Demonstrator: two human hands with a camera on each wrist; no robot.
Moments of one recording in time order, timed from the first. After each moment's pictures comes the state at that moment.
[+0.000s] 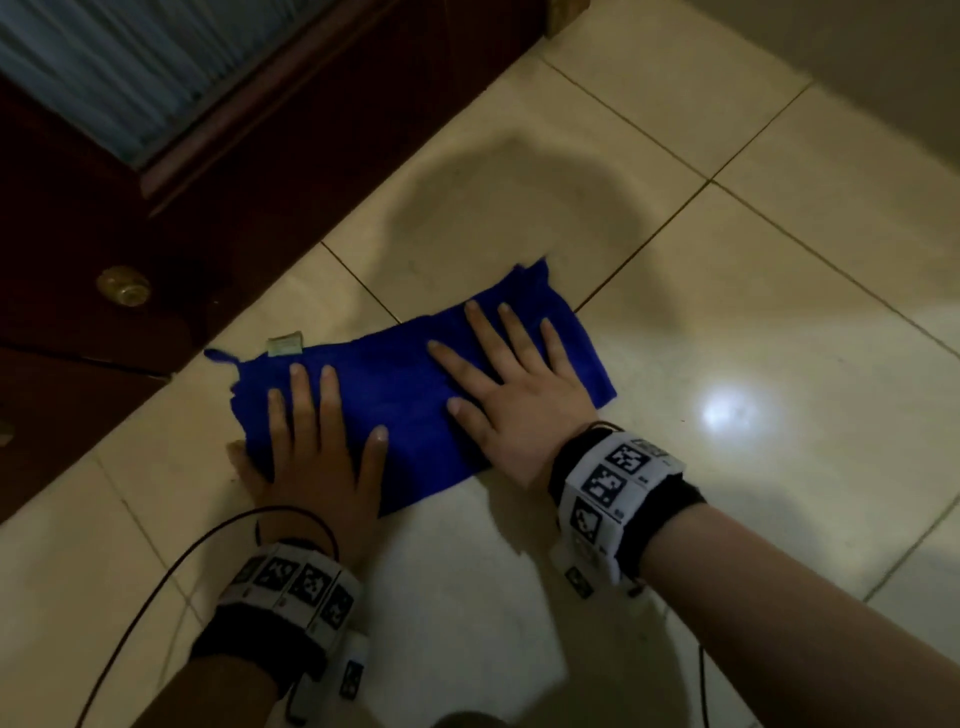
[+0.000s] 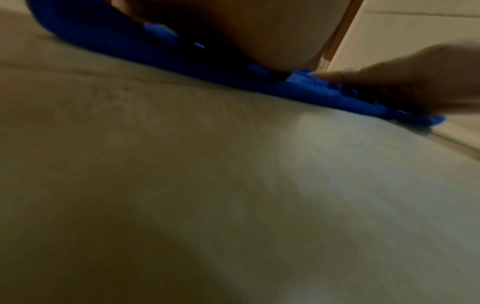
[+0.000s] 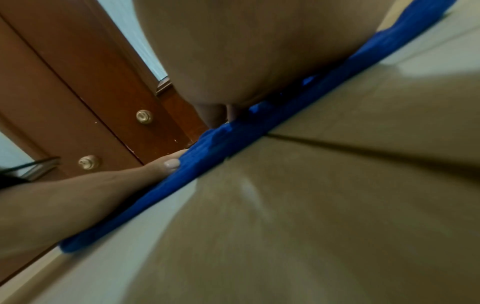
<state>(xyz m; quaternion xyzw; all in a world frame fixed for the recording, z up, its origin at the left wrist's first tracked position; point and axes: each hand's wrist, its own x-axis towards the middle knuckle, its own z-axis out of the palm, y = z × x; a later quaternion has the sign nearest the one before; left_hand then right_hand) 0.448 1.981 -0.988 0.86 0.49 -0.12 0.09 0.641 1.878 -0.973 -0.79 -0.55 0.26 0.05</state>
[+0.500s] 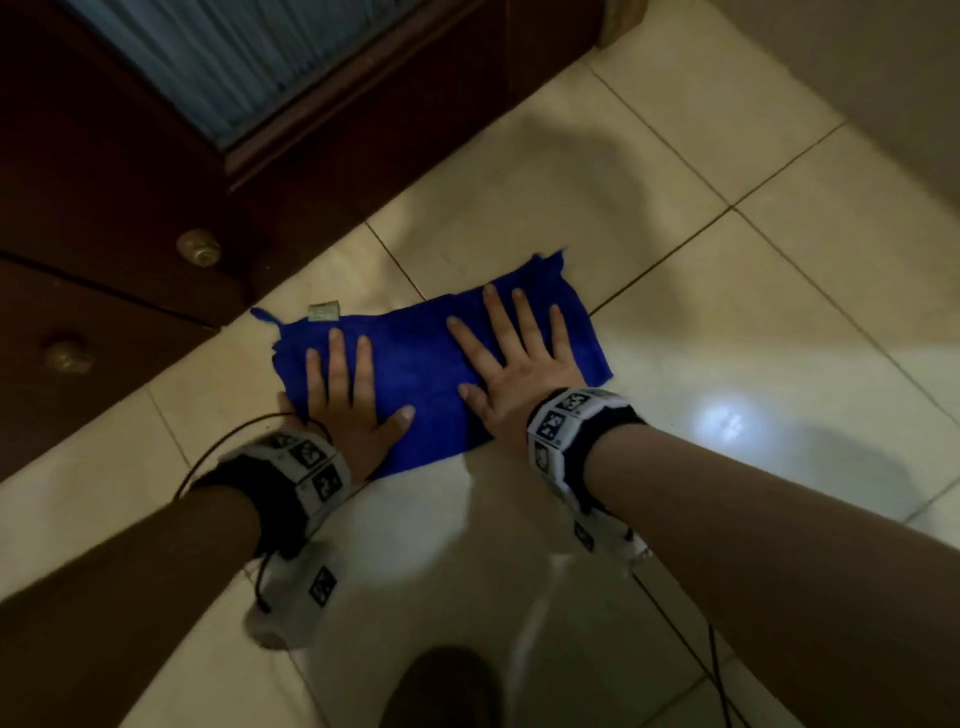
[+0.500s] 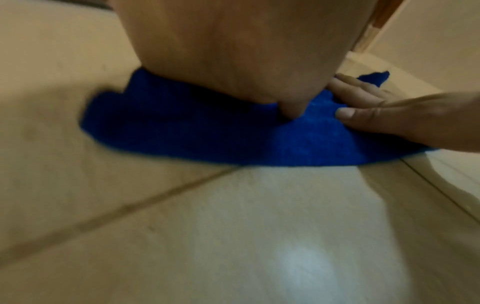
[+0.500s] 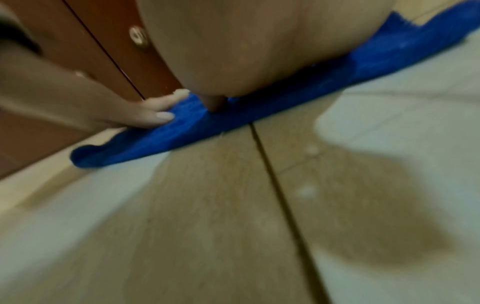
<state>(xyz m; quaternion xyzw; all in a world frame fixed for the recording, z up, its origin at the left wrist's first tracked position) 0.460 1.989 -0.968 0.85 0.47 -0.18 0.15 0.640 1.894 -0.963 -0.78 -0.57 0.24 -0.08</state>
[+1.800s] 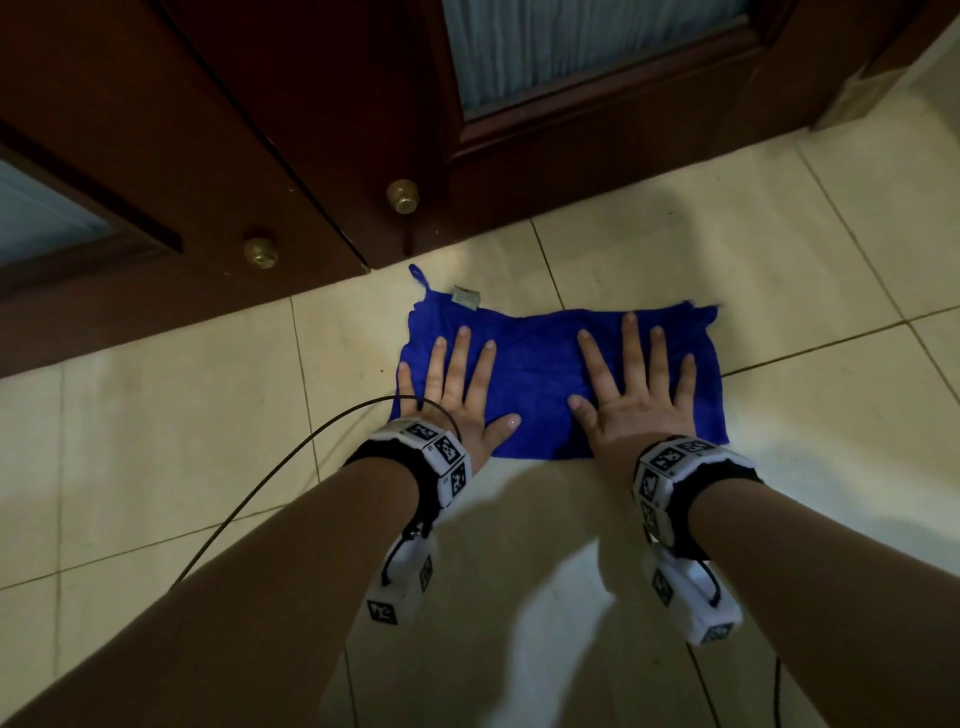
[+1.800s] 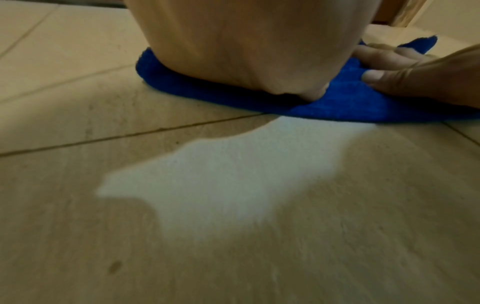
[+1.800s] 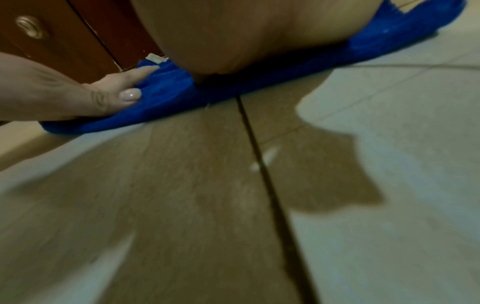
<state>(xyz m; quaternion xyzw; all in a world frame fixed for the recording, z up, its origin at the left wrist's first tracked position) 0.451 1.965 -0.967 0.82 0.50 -0.23 0.13 0.636 1.900 -0.962 -0.78 -0.55 0.28 -0.12</state>
